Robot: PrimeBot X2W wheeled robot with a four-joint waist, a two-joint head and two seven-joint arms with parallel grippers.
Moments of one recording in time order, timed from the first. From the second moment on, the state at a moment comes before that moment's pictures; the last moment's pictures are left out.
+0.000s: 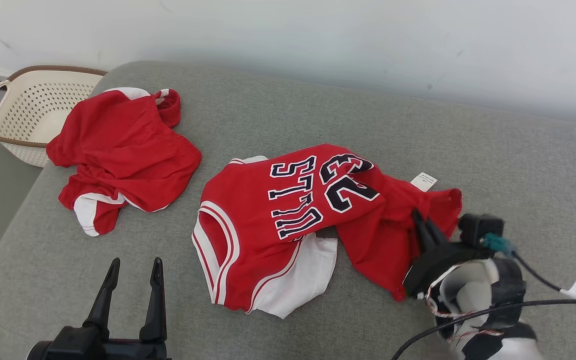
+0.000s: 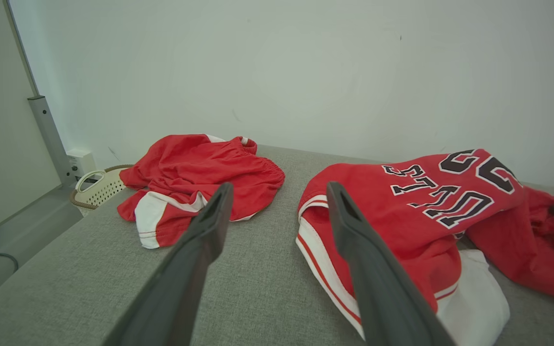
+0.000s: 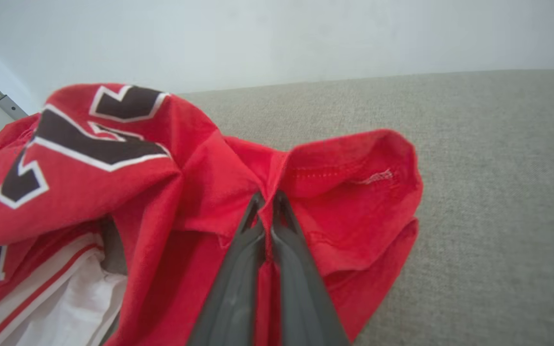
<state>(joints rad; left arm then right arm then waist) -0.10 0.07 -0.06 0.00 -0.14 0.04 -0.26 -0.61 -0.08 0.27 0.92 0.28 0.13 -0.26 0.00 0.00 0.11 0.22</state>
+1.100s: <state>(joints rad) -0.13 0.05 -0.07 0.06 -0.13 -0.01 -0.26 -1.10 -0.38 0.50 1.08 0.37 0.13 -0.15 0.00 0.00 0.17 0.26</state>
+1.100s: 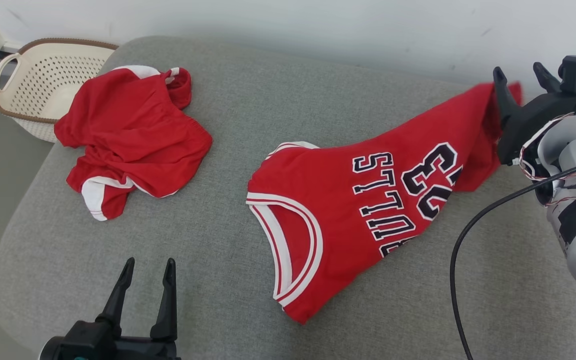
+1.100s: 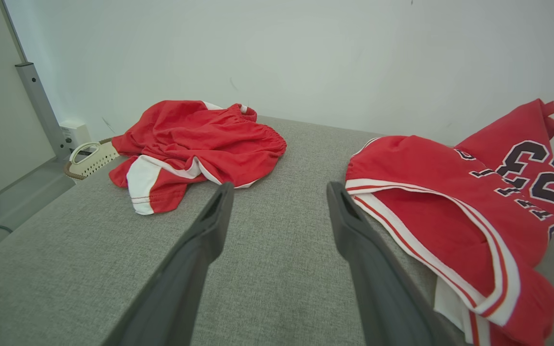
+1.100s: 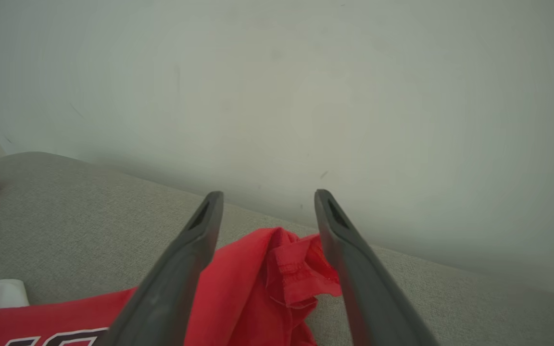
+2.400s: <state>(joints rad) -0.06 0.05 -0.06 0.03 -0.14 0.01 -0.26 -0.22 -0.16 0.11 0.18 0.19 0.13 -0.26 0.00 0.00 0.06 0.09</state>
